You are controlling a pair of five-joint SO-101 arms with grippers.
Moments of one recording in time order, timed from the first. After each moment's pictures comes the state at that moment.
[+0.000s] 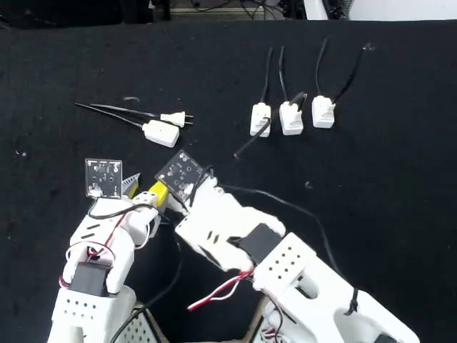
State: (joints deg) left arm 6.4 -96.0 88.9 41.6 7.6; right arm -45.3 -47.8 64.4 42.1 5.7
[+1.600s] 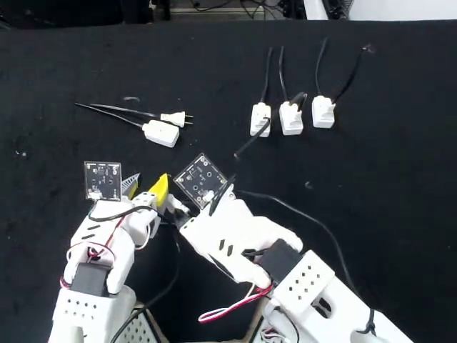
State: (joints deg) left arm 6.4 -96.4 90.6 41.0 7.5; right arm -44.7 -61.8 69.1 42.2 1.5
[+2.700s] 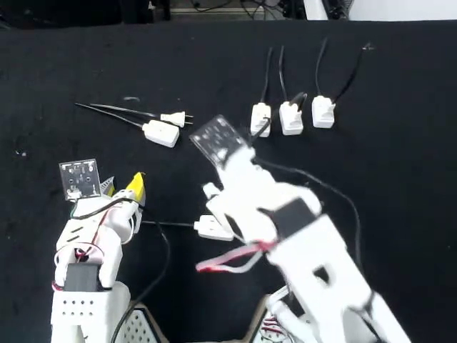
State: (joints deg) left arm -4.5 -96.0 90.7 42.2 7.3; right arm -31.4 -41.8 40.0 73.6 8.9
